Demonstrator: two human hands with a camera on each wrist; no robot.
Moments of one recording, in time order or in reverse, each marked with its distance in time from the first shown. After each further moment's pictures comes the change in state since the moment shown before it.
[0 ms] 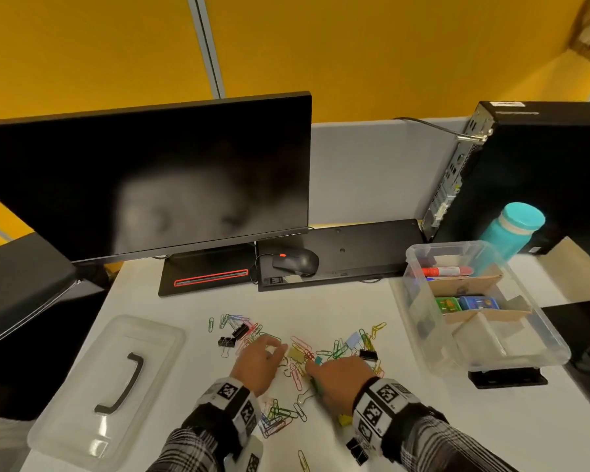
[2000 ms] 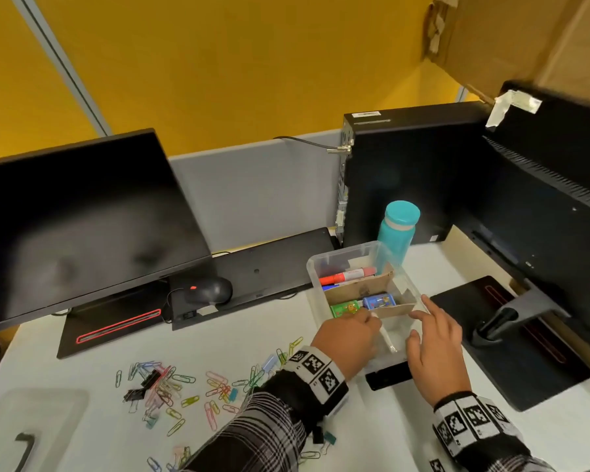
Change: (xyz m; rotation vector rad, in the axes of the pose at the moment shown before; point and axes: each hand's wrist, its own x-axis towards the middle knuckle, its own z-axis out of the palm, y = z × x) left_hand -0.019 0.245 0.165 0.873 -0.240 0.872; right_hand -0.158 0.204 0.051 0.532 0.990 0.728
